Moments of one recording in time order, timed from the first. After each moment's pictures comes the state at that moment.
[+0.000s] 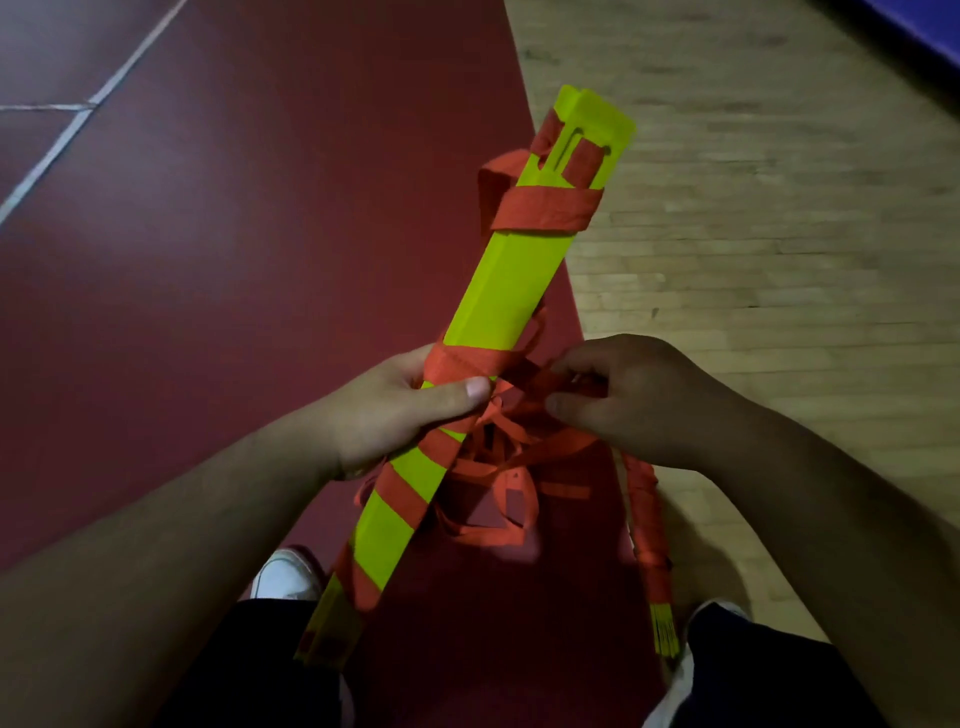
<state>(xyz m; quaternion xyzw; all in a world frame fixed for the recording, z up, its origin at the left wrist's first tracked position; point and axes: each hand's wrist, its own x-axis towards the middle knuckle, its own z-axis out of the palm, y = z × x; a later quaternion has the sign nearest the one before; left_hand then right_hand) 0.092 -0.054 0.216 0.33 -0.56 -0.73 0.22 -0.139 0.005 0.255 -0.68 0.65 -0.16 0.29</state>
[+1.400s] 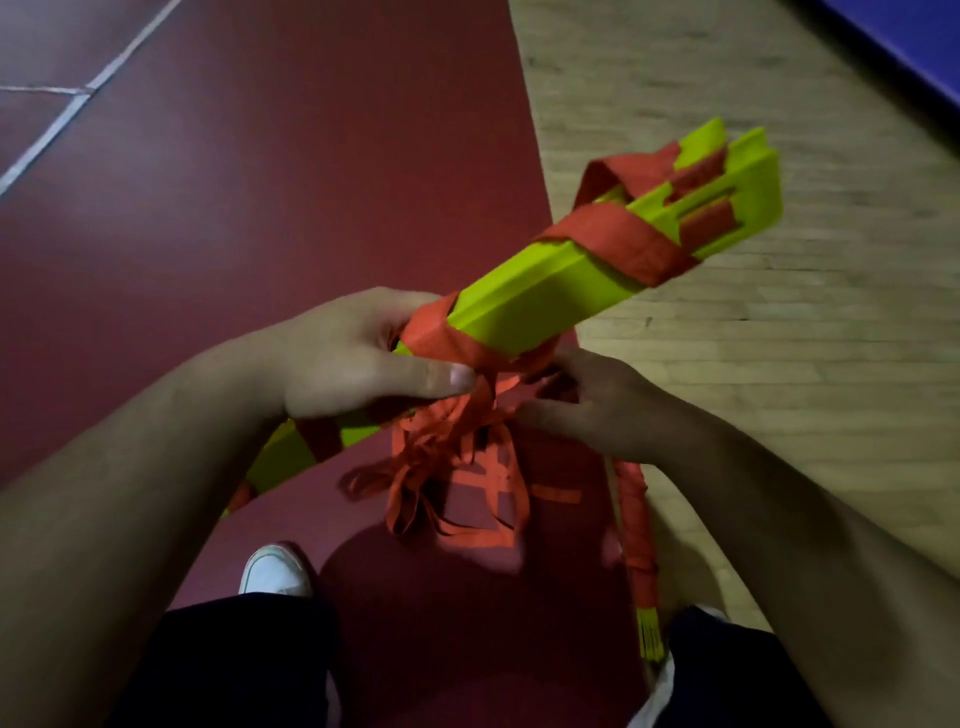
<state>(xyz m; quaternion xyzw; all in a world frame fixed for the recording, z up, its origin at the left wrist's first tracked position) 0.114 -0.077 0.284 0.30 -0.78 -0.54 0.13 -0.133 -0.012 0.227 -0.66 0.61 -0.21 0.40</state>
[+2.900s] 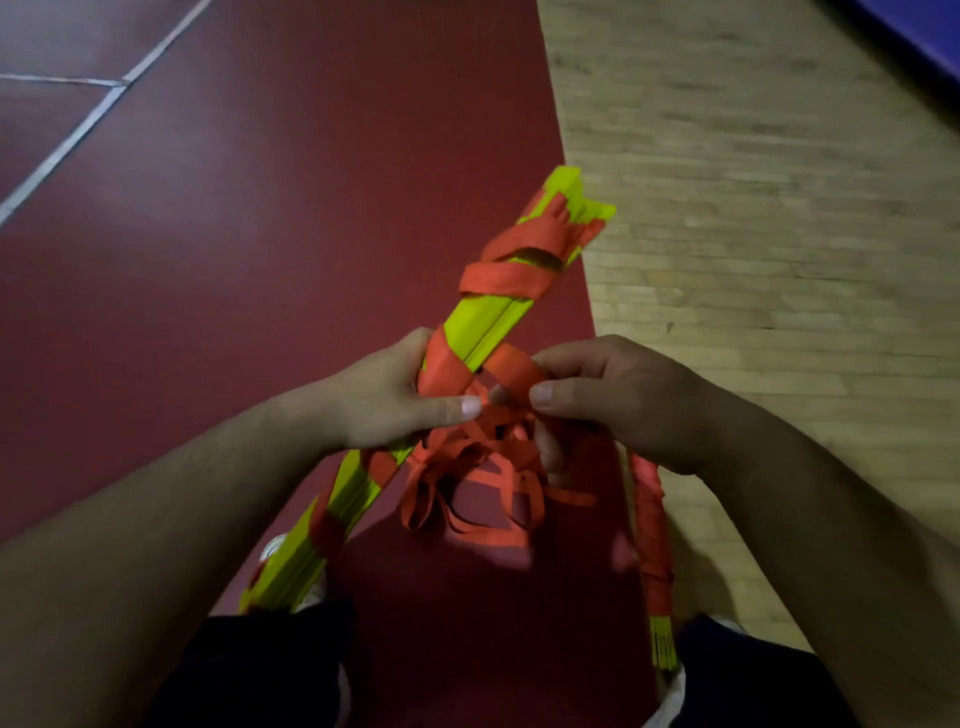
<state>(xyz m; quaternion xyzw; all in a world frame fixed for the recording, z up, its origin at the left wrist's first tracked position) 0.128 -0.074 0.219 0.46 -0.74 -0.48 0.10 -0.106 -0.002 0.272 -0.57 0.44 -0.26 0.64</state>
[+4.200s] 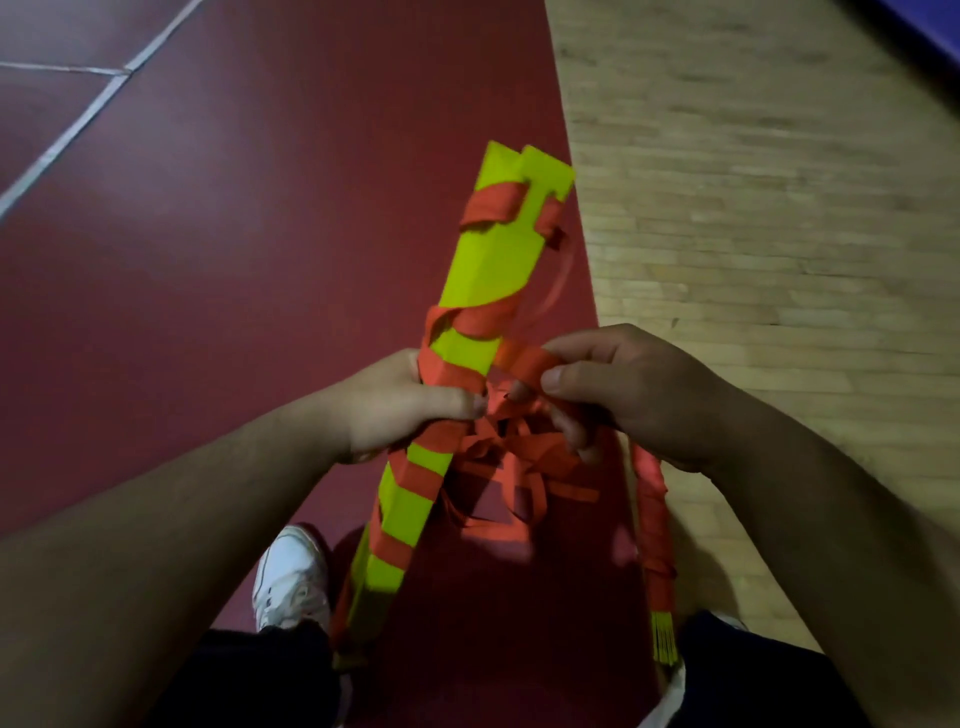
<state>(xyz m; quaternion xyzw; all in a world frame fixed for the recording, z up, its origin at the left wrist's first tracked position) 0.117 -0.063 0.202 0.40 -0.59 -0.67 0.19 -0.098 0.000 0.278 -0.57 0.51 -0.26 0.59</state>
